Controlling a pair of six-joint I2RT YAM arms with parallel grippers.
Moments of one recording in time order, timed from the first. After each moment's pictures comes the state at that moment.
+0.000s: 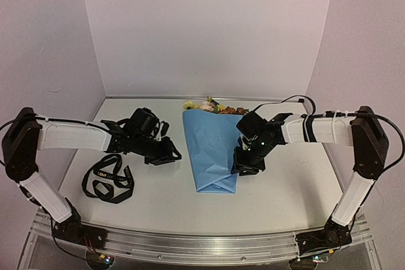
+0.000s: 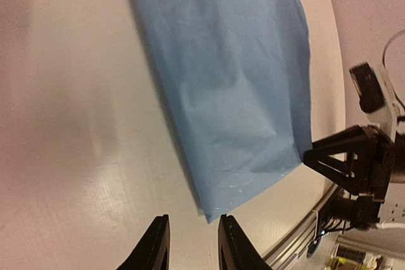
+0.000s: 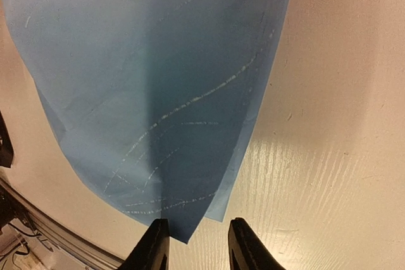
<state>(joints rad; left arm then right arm) -0.76 1.55 0.92 -0.19 0.25 -0.83 0.76 1.76 1.19 -0.67 -0.20 0.79</state>
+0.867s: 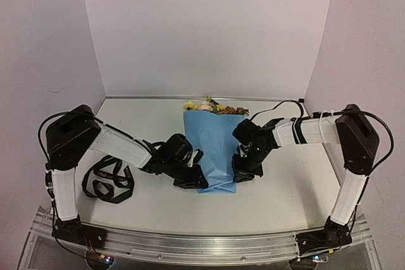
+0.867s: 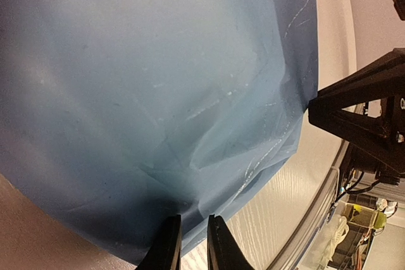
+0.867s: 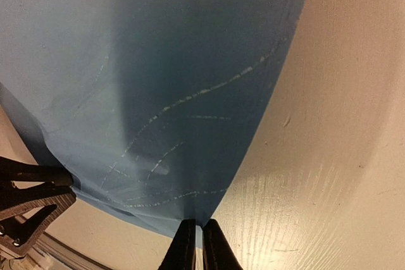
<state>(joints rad) -0.95 1.97 1.05 0.05 0.43 -0.81 0.76 1.86 1.18 -0.66 -0.21 0.81</state>
